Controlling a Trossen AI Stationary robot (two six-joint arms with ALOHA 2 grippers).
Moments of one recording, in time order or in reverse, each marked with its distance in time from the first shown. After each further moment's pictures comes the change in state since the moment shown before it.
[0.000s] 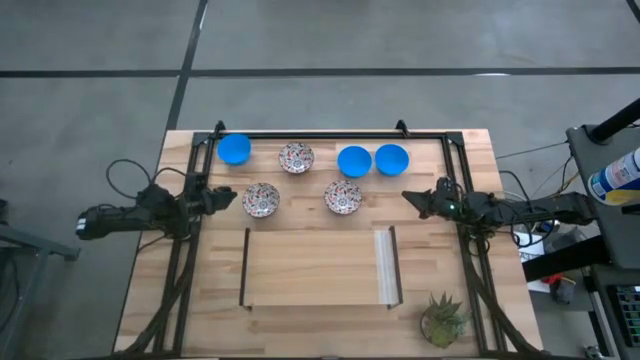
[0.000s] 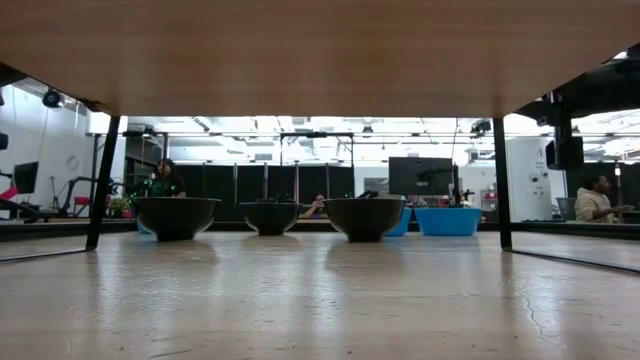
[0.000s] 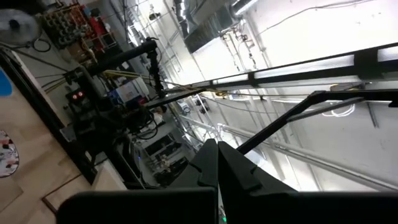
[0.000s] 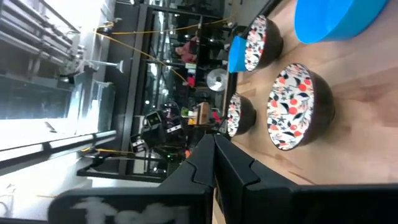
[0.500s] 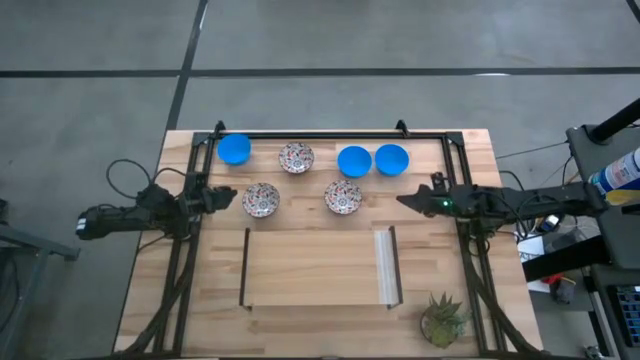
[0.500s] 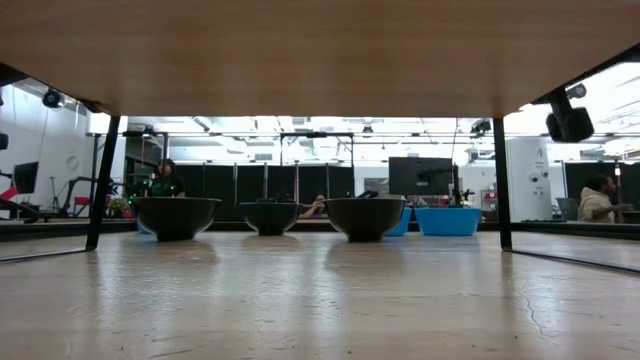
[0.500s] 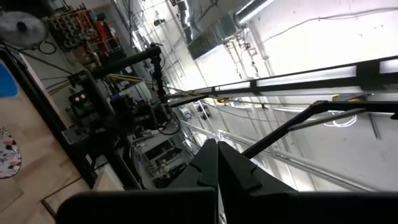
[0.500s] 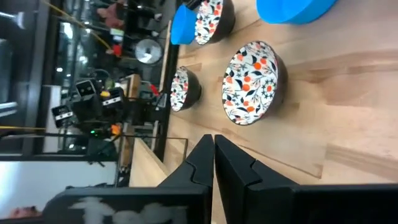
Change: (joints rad) left arm 0.000 0.000 0.000 0.000 -0.035 -0.029; right arm -0.005 0.311 0.369 -0.424 -0.090 -0.007
